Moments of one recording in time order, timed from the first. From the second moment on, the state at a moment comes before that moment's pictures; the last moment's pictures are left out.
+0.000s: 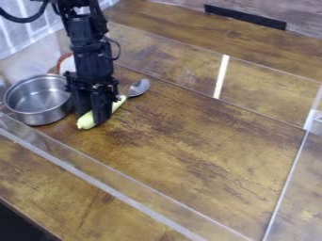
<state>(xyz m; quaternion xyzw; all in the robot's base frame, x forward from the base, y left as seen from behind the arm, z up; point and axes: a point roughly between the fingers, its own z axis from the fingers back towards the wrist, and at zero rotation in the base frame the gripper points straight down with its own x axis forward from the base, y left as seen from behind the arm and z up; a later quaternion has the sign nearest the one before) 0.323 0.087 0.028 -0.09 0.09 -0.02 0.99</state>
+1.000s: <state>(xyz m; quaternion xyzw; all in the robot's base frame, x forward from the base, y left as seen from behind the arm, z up) 0.322 0.090 0.030 -0.13 0.07 -0.05 0.99</state>
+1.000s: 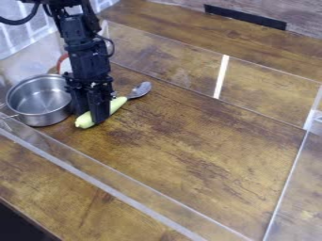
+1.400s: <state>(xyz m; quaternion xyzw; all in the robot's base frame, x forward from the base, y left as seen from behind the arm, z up) 0.316 0.081 0.044 -0.14 0.06 -0.03 0.99</state>
